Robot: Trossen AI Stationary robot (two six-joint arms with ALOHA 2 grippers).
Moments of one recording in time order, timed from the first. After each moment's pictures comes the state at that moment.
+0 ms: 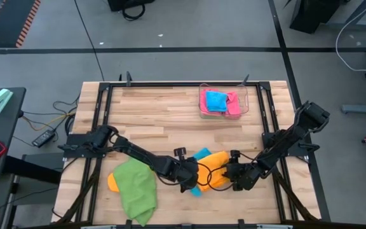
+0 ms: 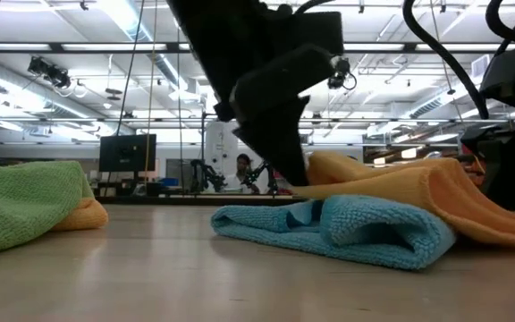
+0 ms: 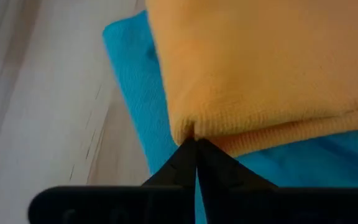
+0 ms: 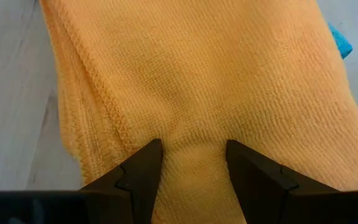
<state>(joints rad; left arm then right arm) -0.38 2.14 1.57 -0.57 -0.48 -0.43 0.75 1.58 0.46 0.03 0.54 0.58</state>
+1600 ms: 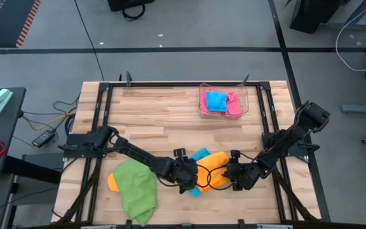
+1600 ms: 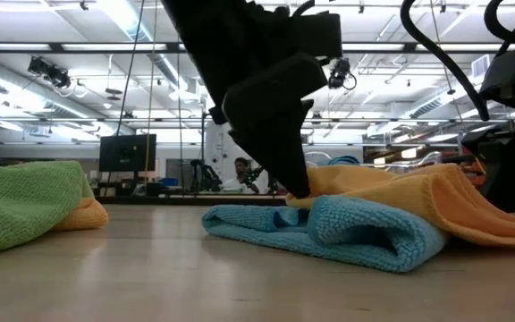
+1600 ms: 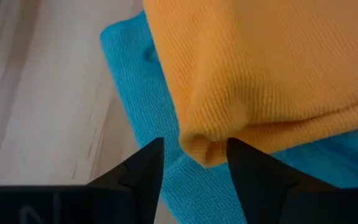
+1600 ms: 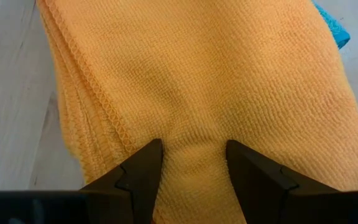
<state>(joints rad) -0.39 2.14 1.57 -0.57 -0.50 -0.40 0.75 1.58 0.46 0.03 0.54 0.60</state>
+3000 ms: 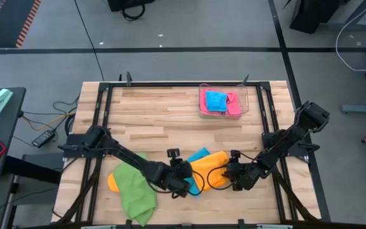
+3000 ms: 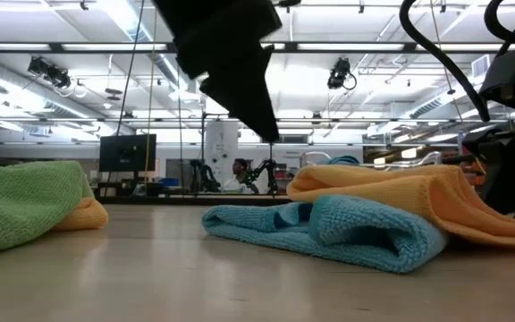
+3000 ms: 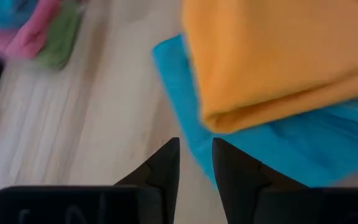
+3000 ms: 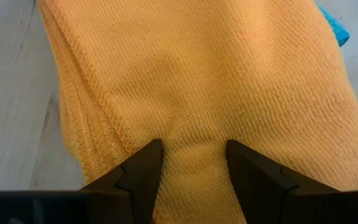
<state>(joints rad) -0.47 2.06 1.57 -0.71 -0.69 -0.41 0.75 1.58 0.46 0.03 0.54 0.61</state>
